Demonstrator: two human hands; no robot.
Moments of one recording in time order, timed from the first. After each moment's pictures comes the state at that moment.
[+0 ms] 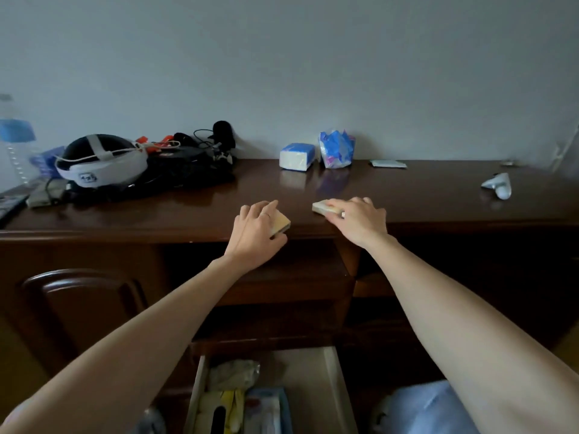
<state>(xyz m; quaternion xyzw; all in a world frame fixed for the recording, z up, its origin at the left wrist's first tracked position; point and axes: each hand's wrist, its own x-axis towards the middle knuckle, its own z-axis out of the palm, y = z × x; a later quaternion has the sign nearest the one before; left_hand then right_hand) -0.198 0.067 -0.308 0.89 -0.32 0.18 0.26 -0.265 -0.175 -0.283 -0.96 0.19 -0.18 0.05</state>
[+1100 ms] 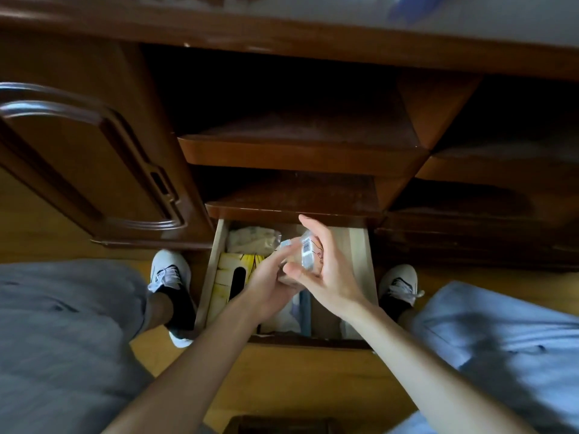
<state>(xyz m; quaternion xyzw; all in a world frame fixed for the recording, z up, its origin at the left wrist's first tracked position) -0.331 0.129 -0.572 0.43 0.00 -0.43 0.80 -0.379 -0.008 -0.569 -0.84 0.00 -0.08 0.53</state>
